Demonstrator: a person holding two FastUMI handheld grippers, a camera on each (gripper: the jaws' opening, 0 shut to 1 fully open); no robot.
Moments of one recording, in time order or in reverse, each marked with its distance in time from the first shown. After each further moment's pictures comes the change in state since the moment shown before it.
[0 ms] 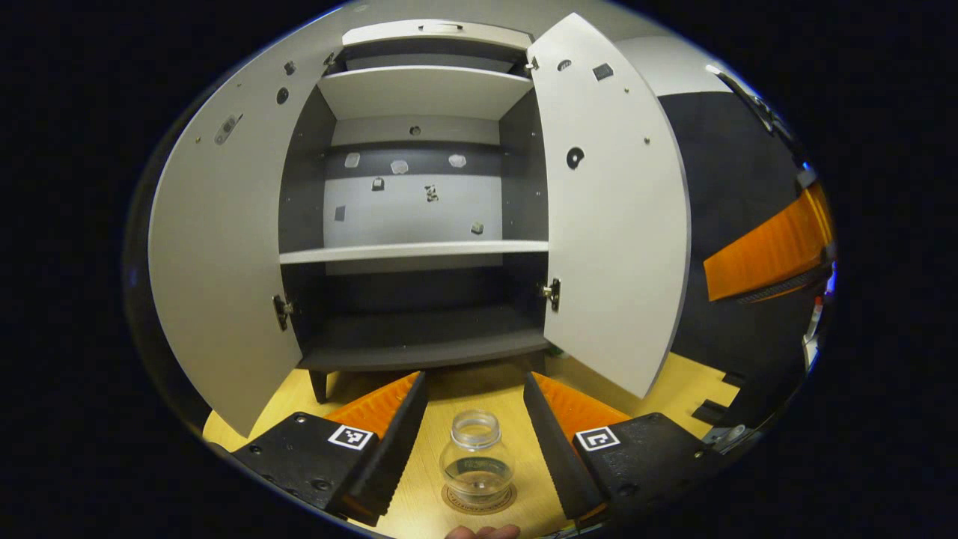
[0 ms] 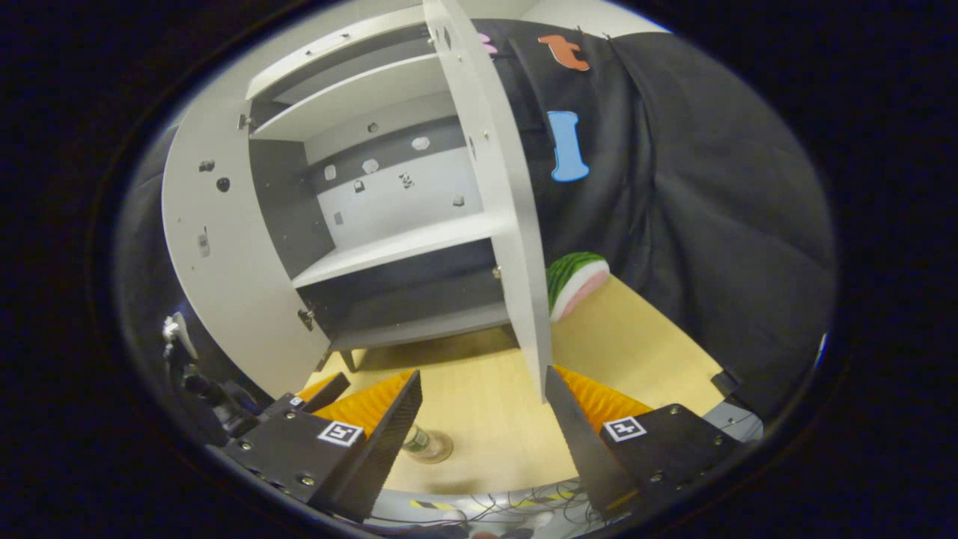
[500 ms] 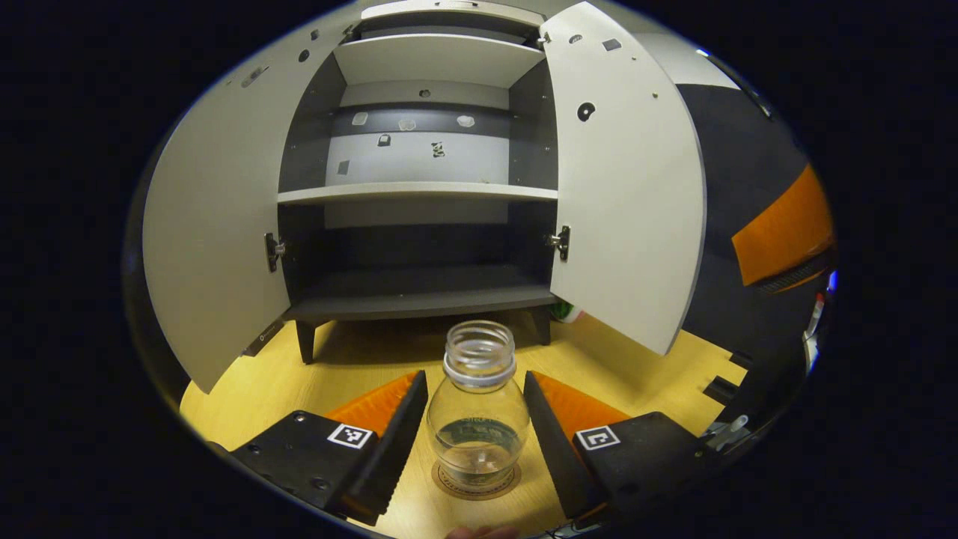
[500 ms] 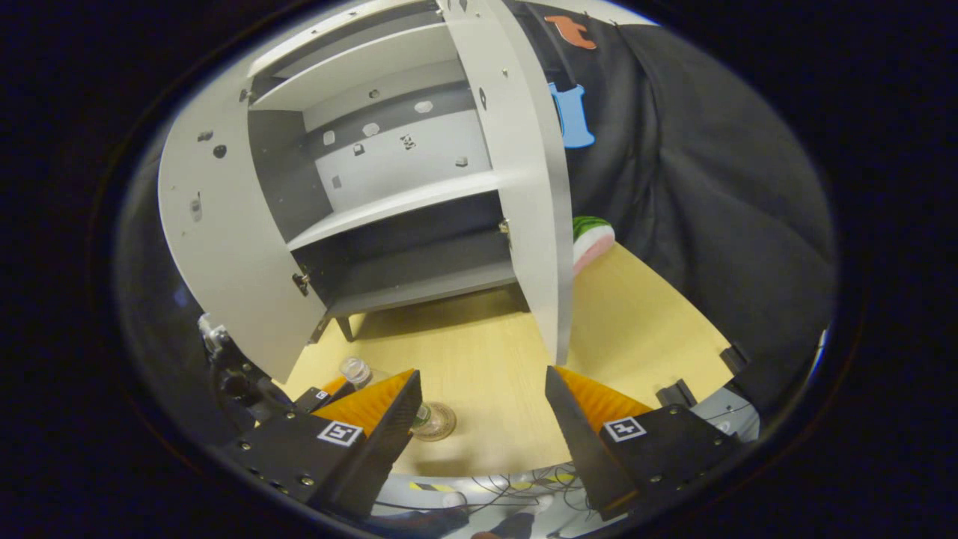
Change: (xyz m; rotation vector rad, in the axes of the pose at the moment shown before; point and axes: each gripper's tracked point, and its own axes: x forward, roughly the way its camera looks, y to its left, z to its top) left arm 0.008 0.003 -0.084 -0.043 0.110 -0.001; right arm 0.006 0.020 -0.066 0.002 0.153 0.003
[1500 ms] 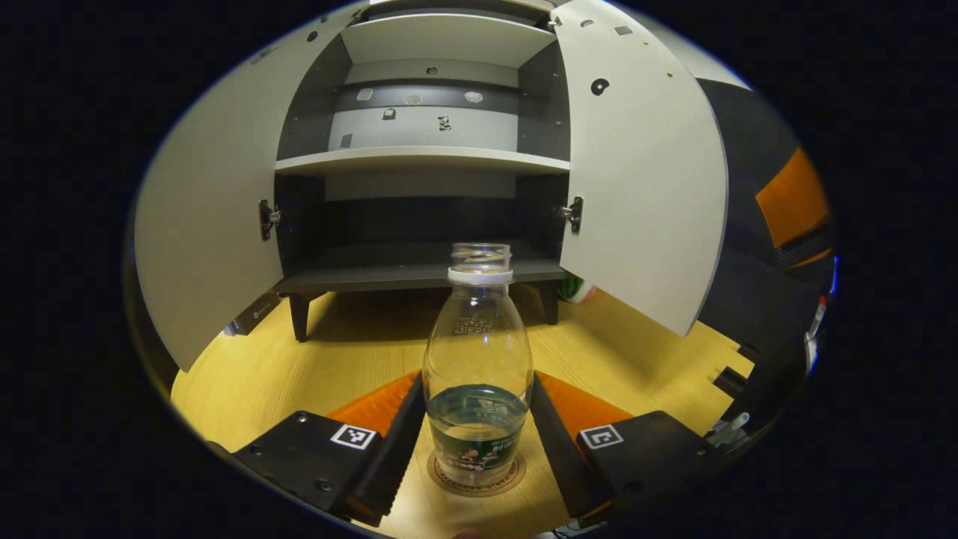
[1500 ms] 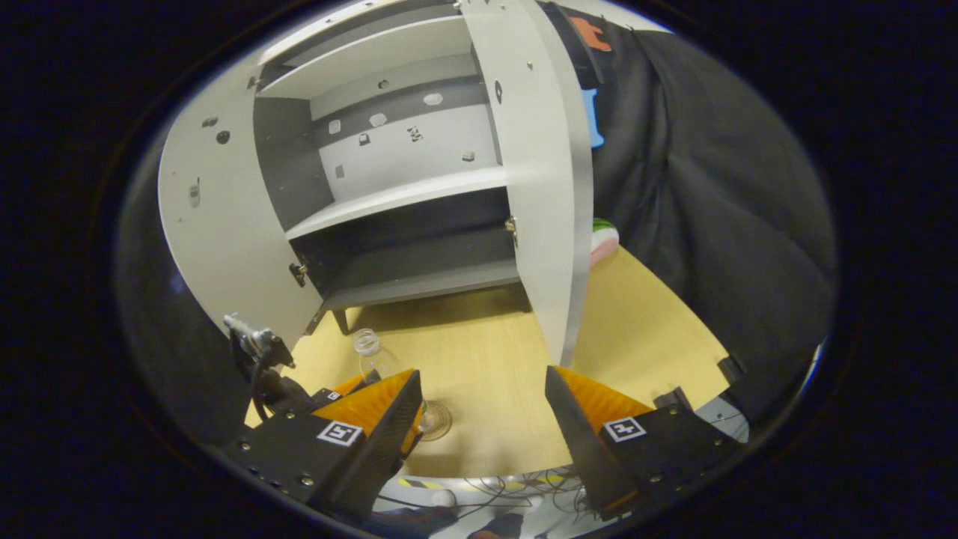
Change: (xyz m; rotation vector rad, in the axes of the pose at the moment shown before) left arm 0.016 0.008 -0.042 -0.041 0.093 0.022; right arm 0.016 0.004 -0.004 -0.043 0.027 -0.007
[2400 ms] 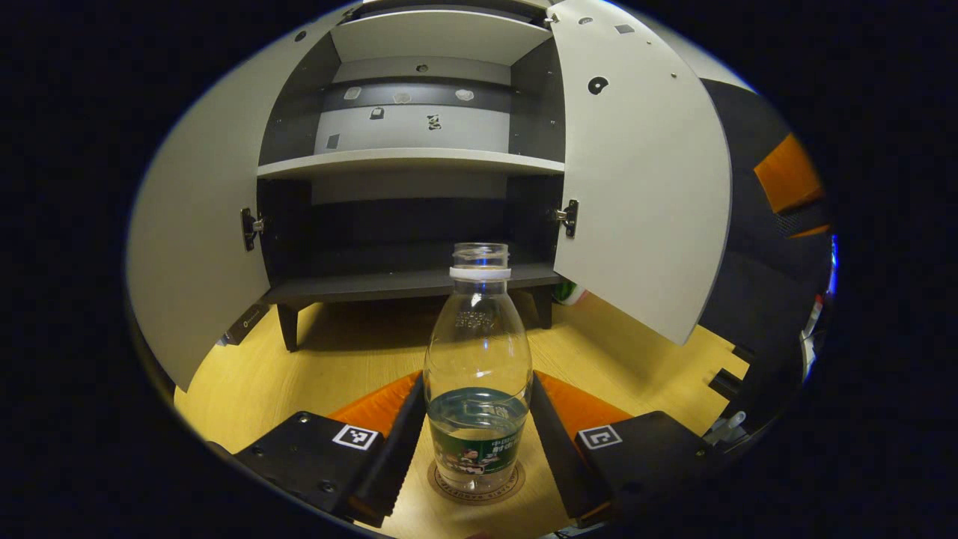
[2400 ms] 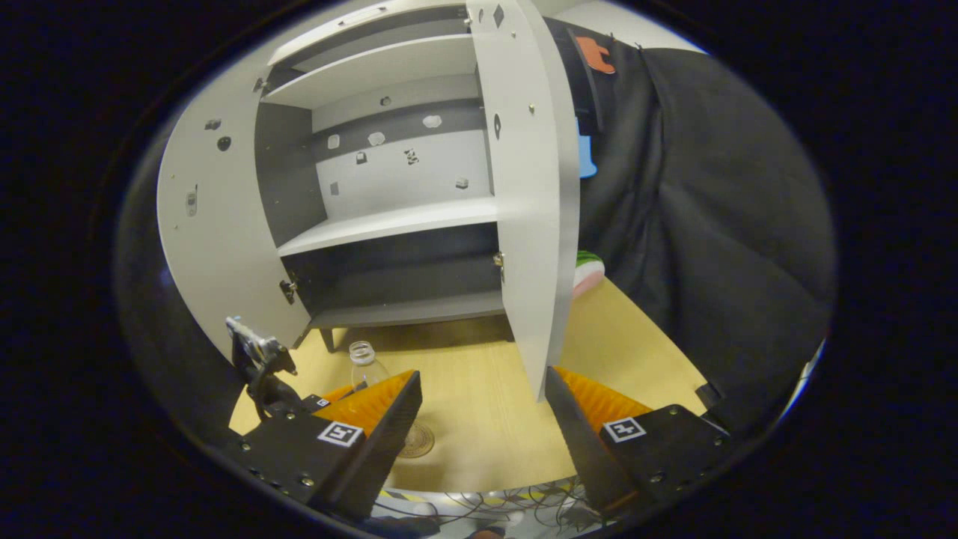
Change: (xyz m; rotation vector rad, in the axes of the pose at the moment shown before) left arm 0.014 -0.003 0.009 0.009 0.027 -0.040; right arm -0.001 -0.009 0.034 -0.050 -0.096 -0.062
